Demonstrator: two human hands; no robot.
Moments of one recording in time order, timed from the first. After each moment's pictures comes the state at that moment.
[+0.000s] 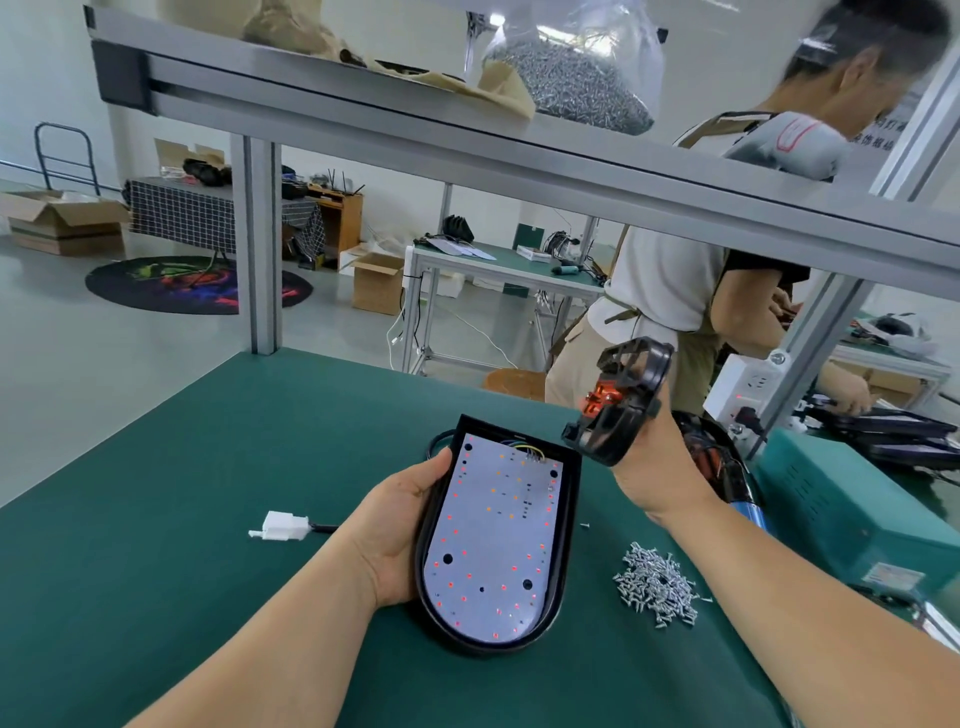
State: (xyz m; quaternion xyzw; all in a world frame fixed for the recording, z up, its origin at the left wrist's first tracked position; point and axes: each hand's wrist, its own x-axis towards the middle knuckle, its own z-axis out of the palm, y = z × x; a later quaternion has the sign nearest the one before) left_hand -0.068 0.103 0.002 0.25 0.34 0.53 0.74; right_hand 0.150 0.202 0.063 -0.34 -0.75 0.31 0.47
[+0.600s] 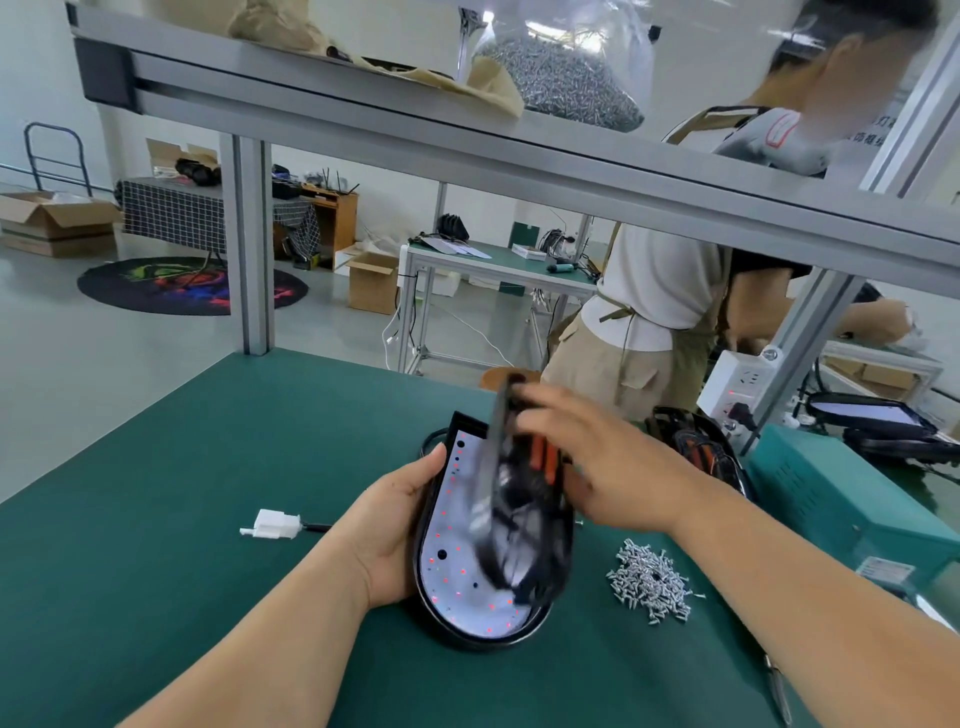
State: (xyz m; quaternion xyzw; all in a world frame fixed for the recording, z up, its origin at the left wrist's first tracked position) left_hand -0.064 0.100 0.007 0.24 0.32 0.52 0.75; right_hand 0.143 0.176 0.091 -0.17 -0.97 -0.04 0.19
